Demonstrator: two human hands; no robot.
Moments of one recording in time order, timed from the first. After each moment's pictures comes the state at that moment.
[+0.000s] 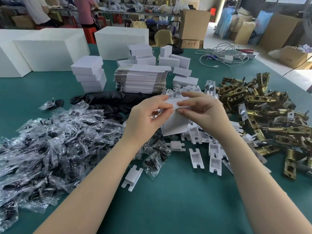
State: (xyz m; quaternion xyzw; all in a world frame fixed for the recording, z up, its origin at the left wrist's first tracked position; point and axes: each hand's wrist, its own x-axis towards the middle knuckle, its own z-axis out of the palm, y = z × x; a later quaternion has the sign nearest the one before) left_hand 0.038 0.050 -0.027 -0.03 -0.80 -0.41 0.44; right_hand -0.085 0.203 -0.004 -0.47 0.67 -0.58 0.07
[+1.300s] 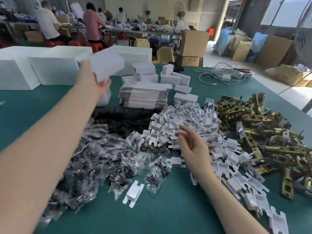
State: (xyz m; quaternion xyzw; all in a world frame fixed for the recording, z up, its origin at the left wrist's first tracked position) left_hand 0.038 -0.094 0.097 0.35 -0.30 -0.78 0.43; right_hand -0.041 0.194 -0.053 -0.32 0.73 -0.61 0.06
